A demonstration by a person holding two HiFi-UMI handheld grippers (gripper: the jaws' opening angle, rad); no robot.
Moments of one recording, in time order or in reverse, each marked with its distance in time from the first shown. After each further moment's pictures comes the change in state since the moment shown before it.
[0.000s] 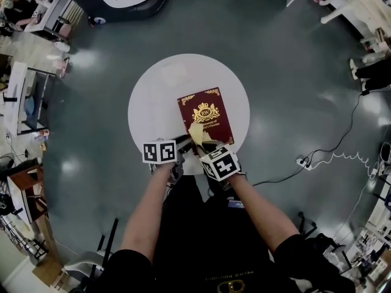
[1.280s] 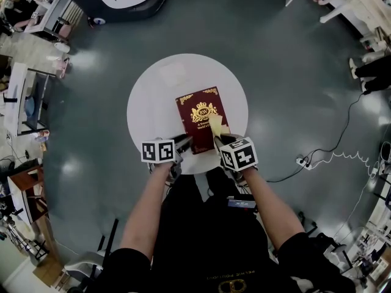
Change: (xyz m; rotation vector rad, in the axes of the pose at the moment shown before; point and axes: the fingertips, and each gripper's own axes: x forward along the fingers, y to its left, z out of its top) left arm 0.000 0.002 -0.001 0.022 0.006 0.004; right arm -0.029 -0.072 -0.010 0.105 -0.044 -0.093
